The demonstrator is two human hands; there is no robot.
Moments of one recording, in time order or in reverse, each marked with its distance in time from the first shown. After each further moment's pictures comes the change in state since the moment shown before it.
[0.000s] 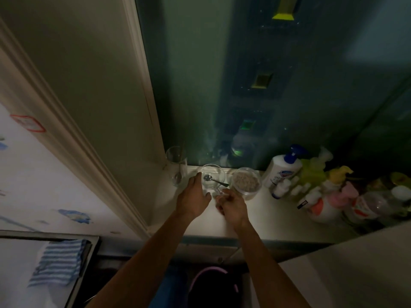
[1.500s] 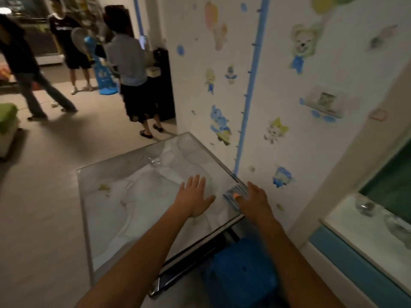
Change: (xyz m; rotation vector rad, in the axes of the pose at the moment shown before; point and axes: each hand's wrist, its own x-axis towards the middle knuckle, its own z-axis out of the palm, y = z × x) left_hand -0.491 -0.292 -0.193 0.212 0.298 -0.643; right_hand -0.371 0.012 0.274 -0.922 -0.757 -0.738
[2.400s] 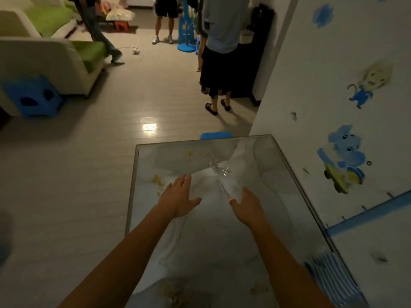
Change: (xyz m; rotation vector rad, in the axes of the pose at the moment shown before) left_hand 0.121 -0.364 -0.012 -0.172 0.043 -0.445; right_hand 0.263 -0.231 0.265 -0.151 -0.354 -0.193
